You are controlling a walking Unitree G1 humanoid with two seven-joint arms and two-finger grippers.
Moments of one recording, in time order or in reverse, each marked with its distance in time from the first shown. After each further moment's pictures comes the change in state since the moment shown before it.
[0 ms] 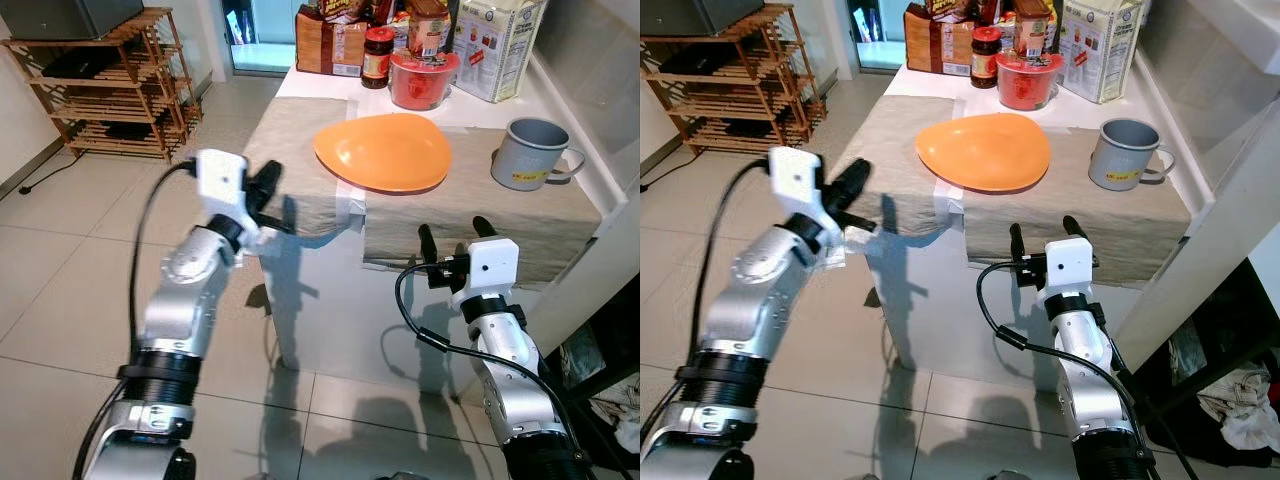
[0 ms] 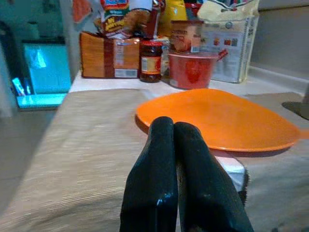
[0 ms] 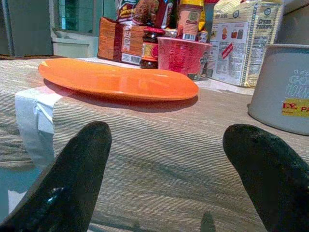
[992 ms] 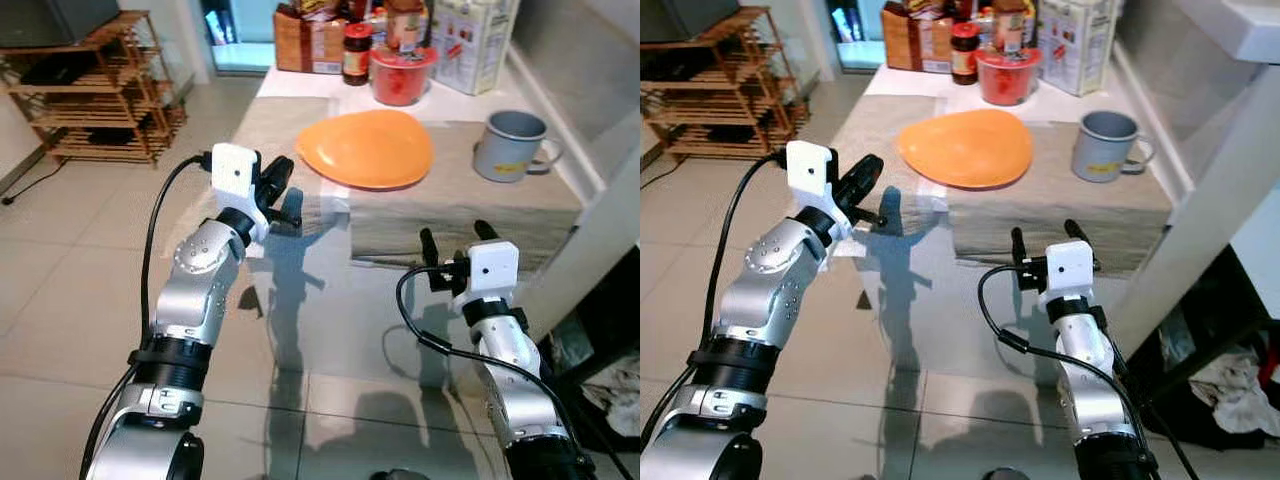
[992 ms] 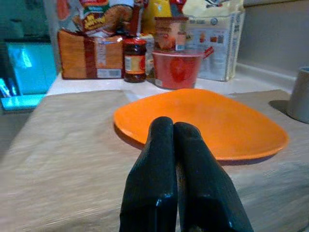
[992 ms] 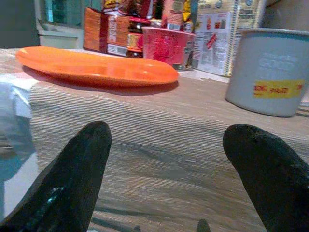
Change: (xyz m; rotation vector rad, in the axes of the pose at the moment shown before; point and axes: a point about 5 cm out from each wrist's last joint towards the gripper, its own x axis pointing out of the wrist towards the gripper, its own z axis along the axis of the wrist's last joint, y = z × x) left arm 0.012 -0.001 0.004 0.008 -0.006 -0.006; right arm -0.003 0.000 -0.003 -0.013 0.015 0.003
